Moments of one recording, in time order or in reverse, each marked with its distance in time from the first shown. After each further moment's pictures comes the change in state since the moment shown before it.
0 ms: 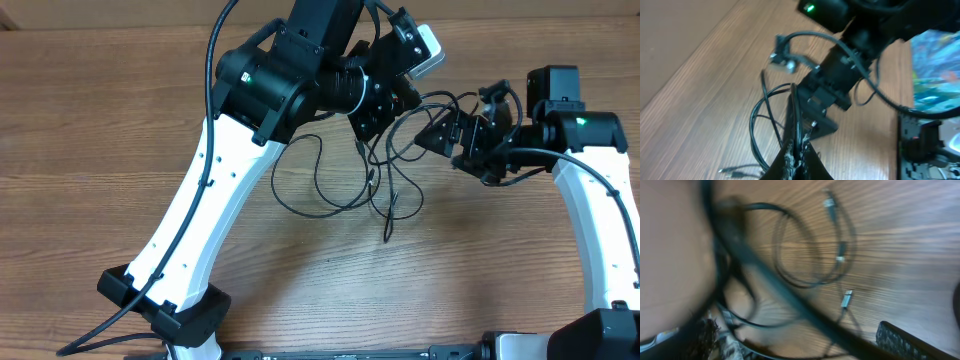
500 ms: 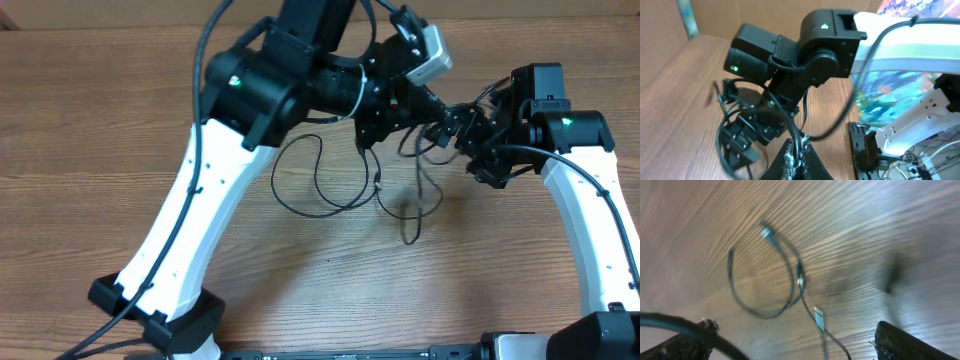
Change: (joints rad) left arm 0.018 -0.035 -0.002 0.058 0.306 0.000; right arm 0.051 0.000 0.000 0.024 0.368 0.349
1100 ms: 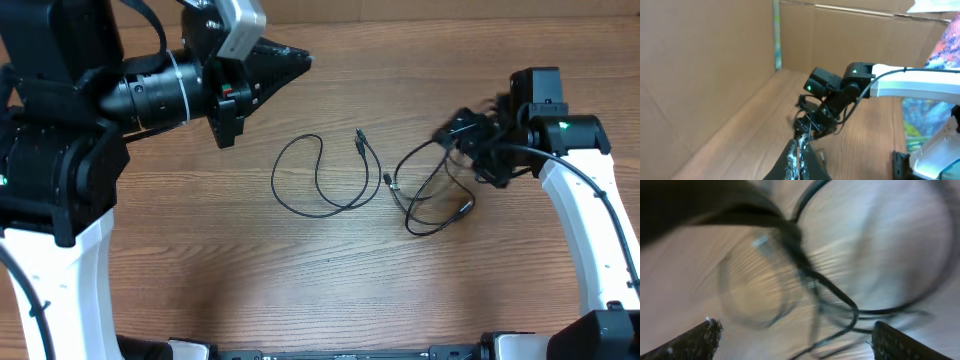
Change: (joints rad) left arm 0.387 -0.282 0.008 -0.047 0.052 -0.057; right arm 0.001 -0.006 -0.039 0.070 -0.085 -0.127
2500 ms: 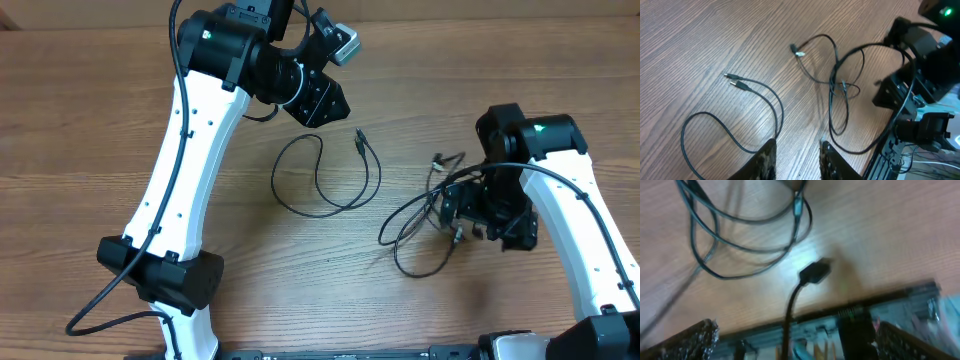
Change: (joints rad) left arm -0.184 0.418 -0.002 -0.309 -0.373 -0.009; right arm 0.109 0.000 -0.002 -0.639 0.382 -0.008
